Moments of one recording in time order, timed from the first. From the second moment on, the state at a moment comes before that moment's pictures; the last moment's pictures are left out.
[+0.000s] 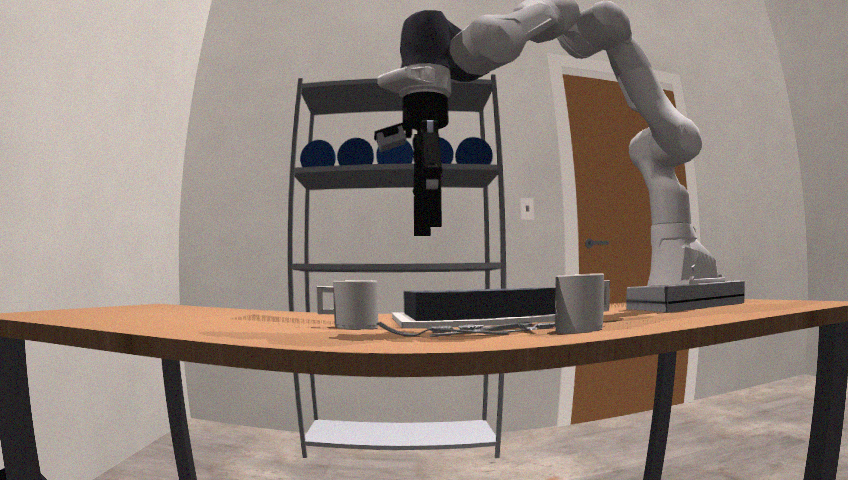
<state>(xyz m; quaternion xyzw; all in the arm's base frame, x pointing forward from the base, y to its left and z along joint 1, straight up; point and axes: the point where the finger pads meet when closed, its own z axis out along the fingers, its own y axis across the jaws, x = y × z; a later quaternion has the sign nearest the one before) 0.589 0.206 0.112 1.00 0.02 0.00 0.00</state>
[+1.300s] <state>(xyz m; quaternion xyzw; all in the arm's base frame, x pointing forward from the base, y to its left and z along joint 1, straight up) 0.567 0.233 0.102 1.00 -0.09 0.00 0.00</state>
